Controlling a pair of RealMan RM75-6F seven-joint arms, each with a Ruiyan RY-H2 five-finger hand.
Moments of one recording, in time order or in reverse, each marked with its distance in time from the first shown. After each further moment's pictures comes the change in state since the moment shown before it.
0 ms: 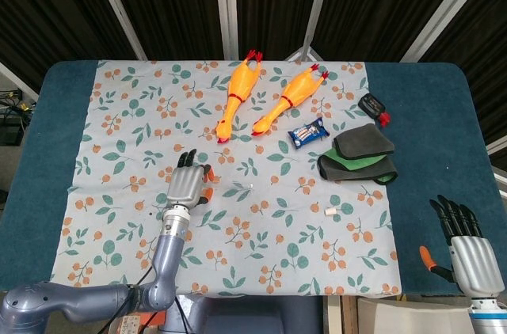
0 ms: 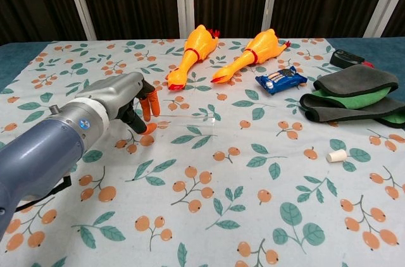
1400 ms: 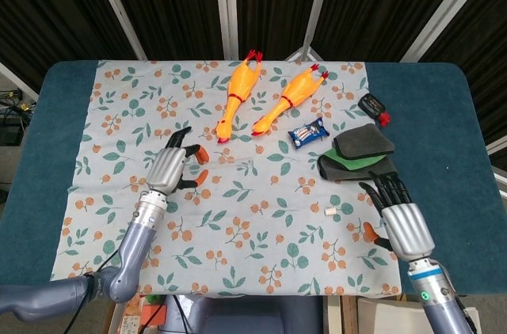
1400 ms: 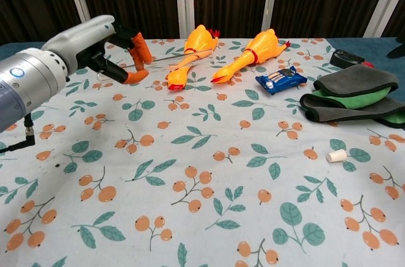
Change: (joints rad) left arm 0.067 0.258 0.003 -0.095 0.310 -0.115 -0.522; right arm 0.220 -0.138 0.116 -0.106 0.059 -0.249 -0.307
